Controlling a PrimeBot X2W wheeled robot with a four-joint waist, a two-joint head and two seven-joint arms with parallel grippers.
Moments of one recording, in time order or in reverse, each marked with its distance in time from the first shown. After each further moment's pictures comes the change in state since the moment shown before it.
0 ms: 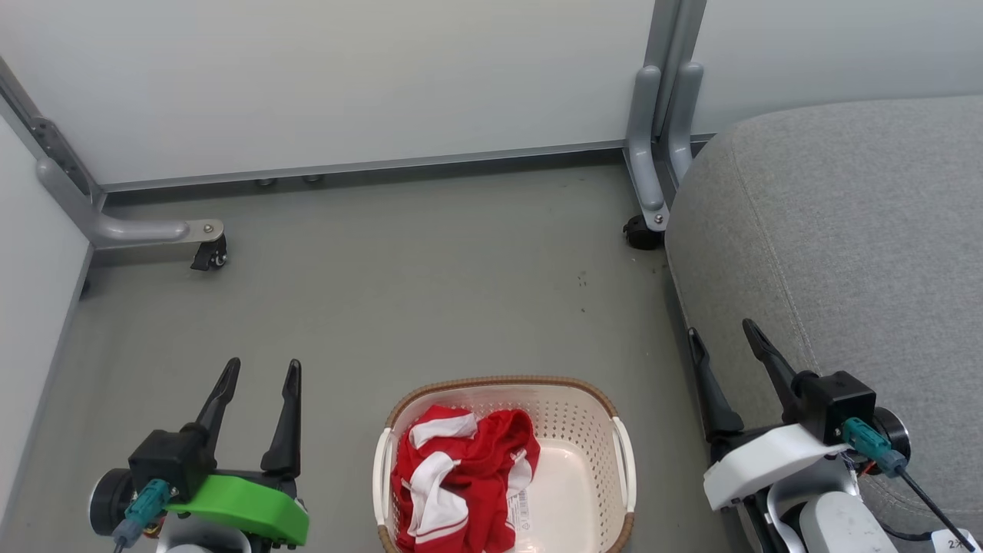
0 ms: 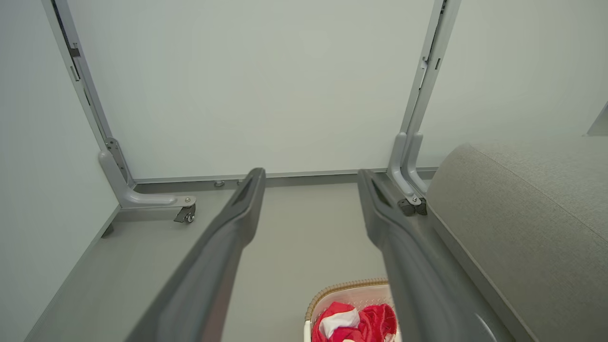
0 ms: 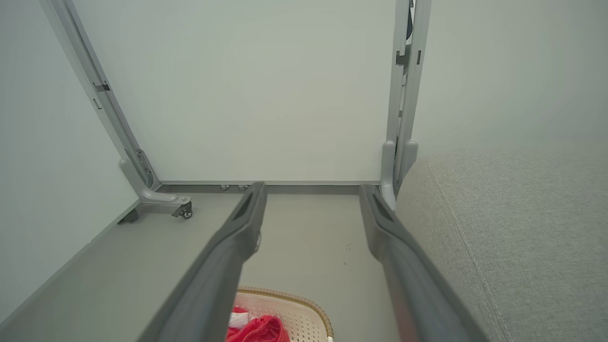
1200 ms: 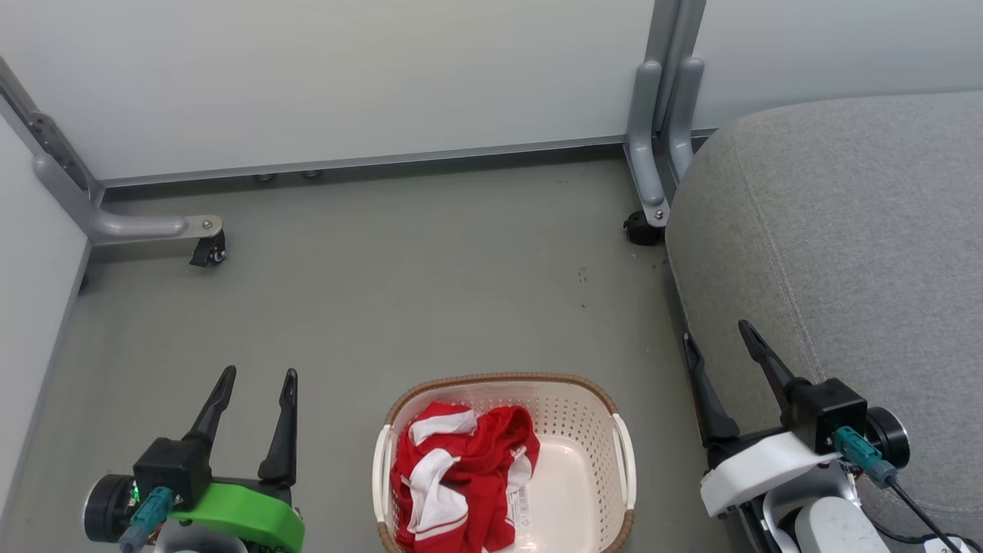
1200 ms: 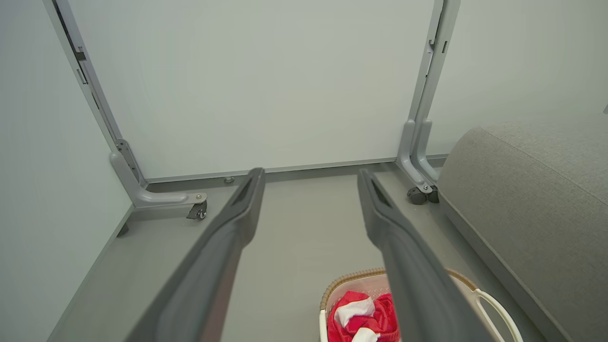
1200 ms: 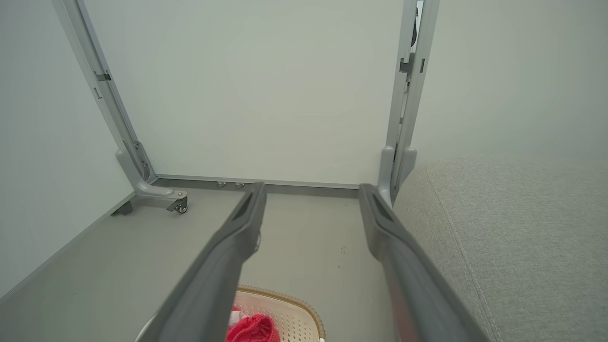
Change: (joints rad) left arm 0.007 0.004 0.008 0.031 0.060 0.000 -0.026; right arm 0.012 0.003 0.007 -0.011 -0.064 0.000 -0.025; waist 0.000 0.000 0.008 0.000
